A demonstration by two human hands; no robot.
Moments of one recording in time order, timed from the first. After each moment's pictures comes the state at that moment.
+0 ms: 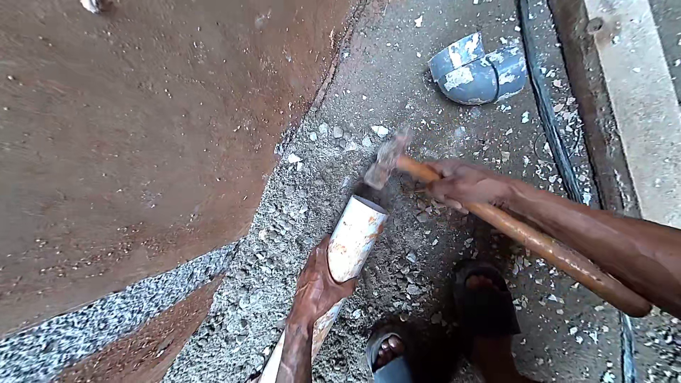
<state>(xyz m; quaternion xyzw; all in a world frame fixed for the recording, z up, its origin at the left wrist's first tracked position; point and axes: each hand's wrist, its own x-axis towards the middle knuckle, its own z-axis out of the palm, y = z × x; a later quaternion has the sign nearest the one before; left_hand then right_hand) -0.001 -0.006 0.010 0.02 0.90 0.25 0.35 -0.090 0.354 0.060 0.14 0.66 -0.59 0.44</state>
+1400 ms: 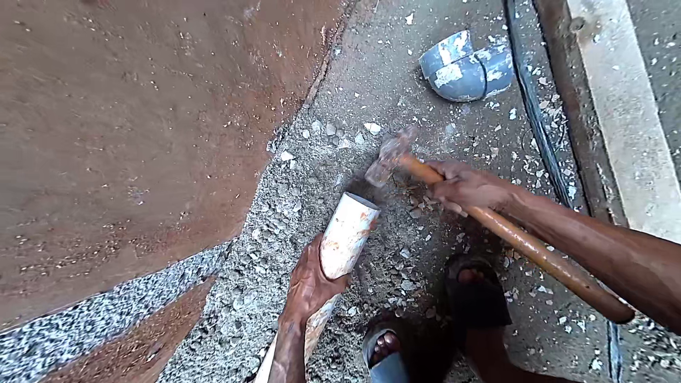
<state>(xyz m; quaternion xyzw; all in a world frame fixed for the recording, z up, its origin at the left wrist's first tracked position) -0.003 -0.011 0.006 0.02 0.90 0.25 0.35 -0.066 0.361 0.058 0.16 0.67 -0.61 0.40</state>
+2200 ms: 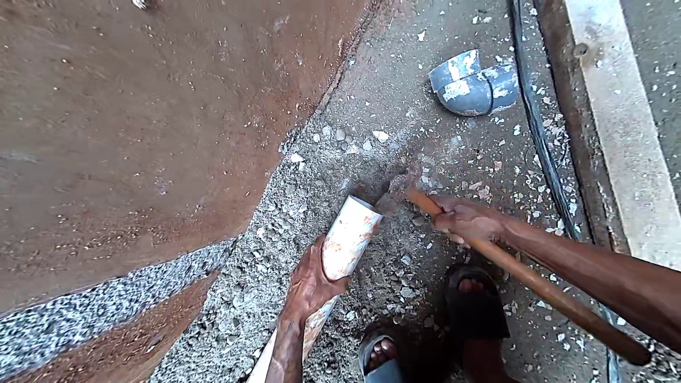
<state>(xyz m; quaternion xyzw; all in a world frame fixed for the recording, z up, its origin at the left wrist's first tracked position) -0.007 -0.011 0.009 0.02 0.90 0.24 0.36 -0.046 0.355 0.042 0.17 0.65 -0.53 0.51</state>
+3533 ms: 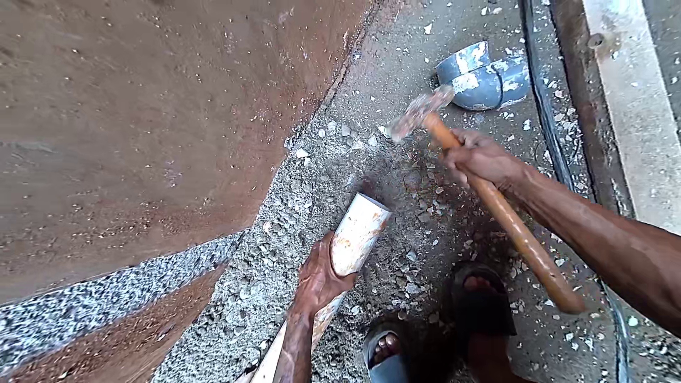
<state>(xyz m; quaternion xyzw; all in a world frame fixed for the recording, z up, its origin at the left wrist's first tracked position) 0.001 -0.007 0.009 0.03 0.91 0.23 0.34 -0.104 0.364 0.058 0.19 0.68 -0.65 0.27</state>
